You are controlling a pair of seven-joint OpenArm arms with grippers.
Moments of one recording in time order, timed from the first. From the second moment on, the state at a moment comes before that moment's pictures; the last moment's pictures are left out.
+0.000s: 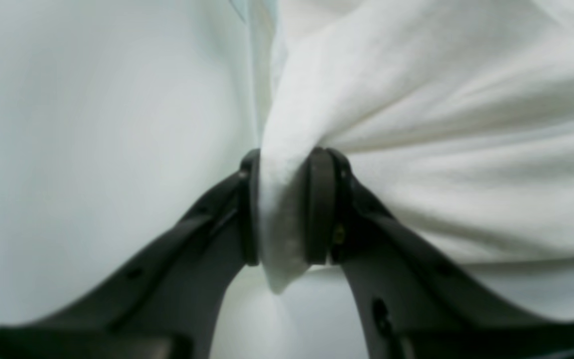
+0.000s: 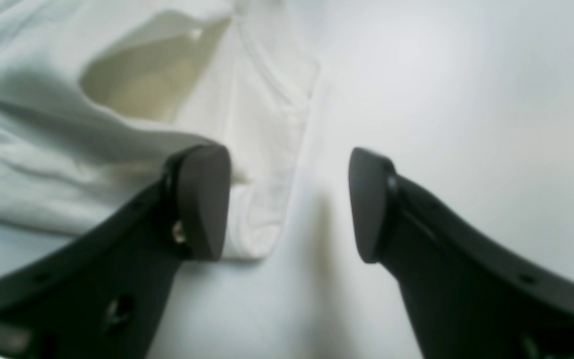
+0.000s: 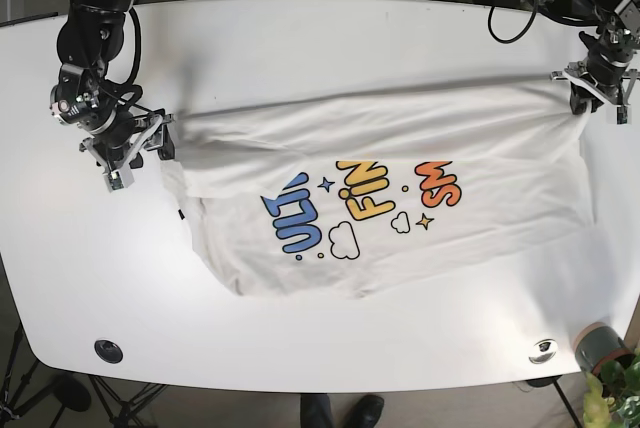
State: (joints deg) left arm 11.7 -16.1 -47.9 81.3 -13.1 -40.1 33.3; right arm -1.2 16.4 18.8 84.2 17.8 33.7 -44.0
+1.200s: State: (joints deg) left arm 10.7 -16.9 -47.0 77.8 -14.5 -40.4 34.2; right arm -6.2 12.0 19.4 86.1 24.2 33.5 -45.2
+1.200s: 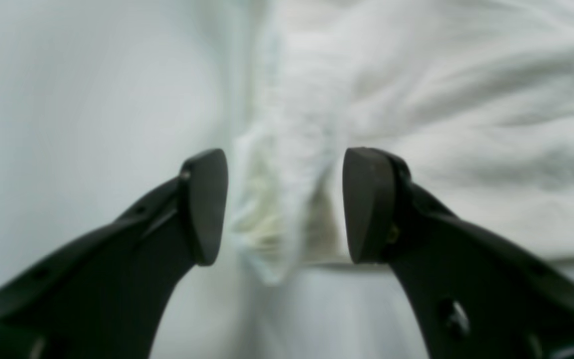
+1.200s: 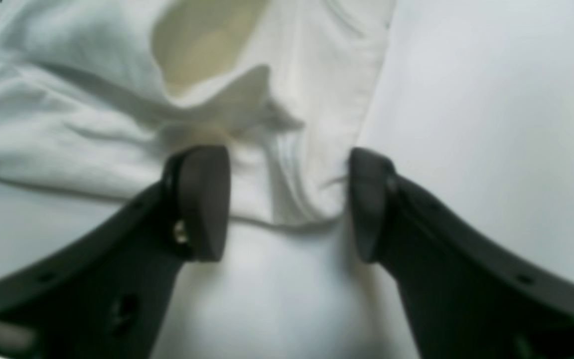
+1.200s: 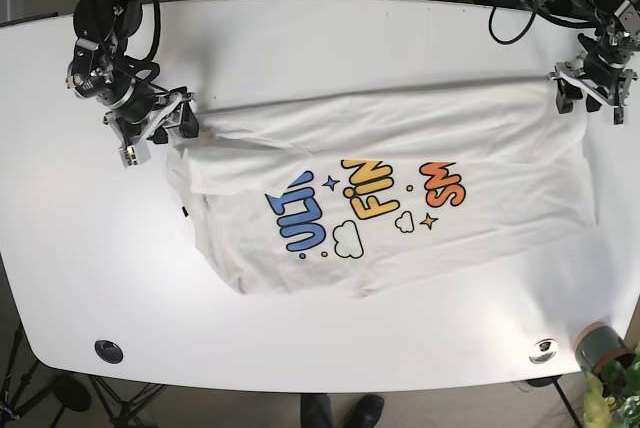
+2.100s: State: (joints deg) left arm 10.6 -18.9 -44.8 75.8 -14.3 -39.9 33.7; right arm -12.4 11.7 23.9 91.5 24.9 34.3 -45.0
